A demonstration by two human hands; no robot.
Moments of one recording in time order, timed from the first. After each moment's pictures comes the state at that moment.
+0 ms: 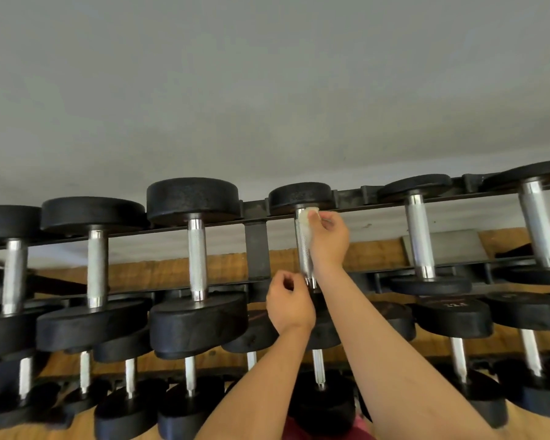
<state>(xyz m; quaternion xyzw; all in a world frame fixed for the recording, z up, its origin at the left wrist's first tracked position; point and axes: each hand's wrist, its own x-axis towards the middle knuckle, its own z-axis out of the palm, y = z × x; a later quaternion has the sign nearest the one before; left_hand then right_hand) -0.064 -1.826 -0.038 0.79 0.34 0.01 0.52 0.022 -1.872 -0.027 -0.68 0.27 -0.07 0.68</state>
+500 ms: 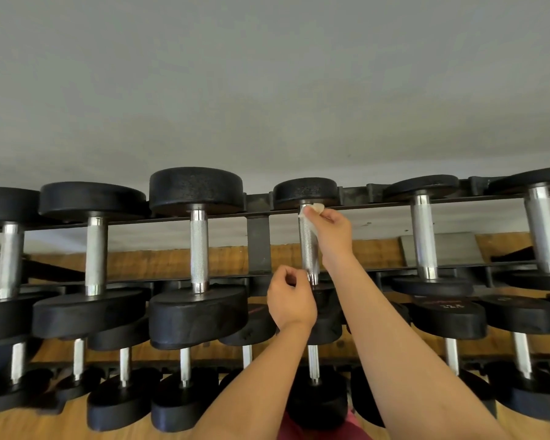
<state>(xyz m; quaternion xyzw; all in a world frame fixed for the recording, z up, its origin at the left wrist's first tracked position) -0.065 -1.825 -0.041 0.78 0.34 0.01 0.53 0.032 -1.882 -0.016 -0.62 0.27 0.07 0.73</state>
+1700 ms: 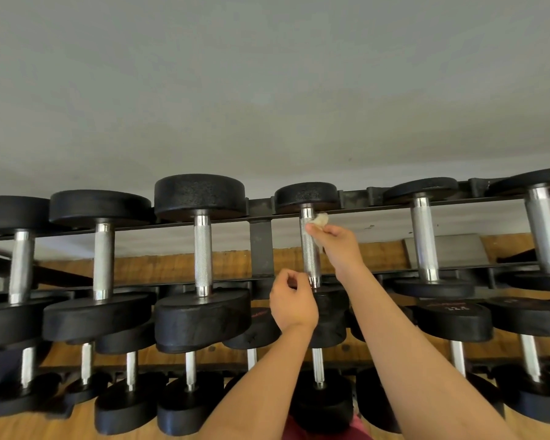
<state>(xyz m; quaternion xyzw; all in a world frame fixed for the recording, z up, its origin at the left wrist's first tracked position) -0.065 -1.824 -0.039 0.78 0.33 0.01 0.53 0.020 -1.900 -0.029 -0.68 0.22 0.15 0.69</state>
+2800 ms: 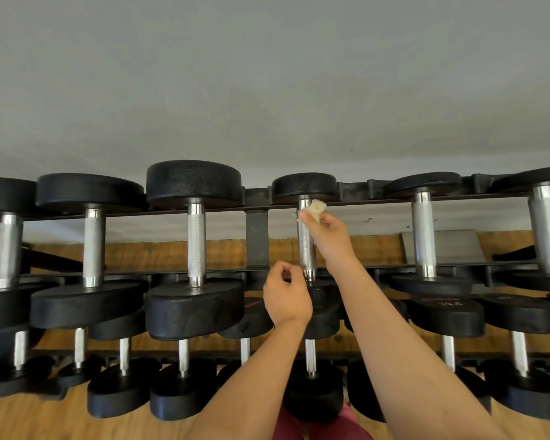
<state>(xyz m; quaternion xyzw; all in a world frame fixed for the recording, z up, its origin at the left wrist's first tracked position) -0.065 -1.824 -0.045 0.78 0.33 0.03 0.54 0.025 -1.893 -0.030 -0.69 0.19 0.15 0.68</state>
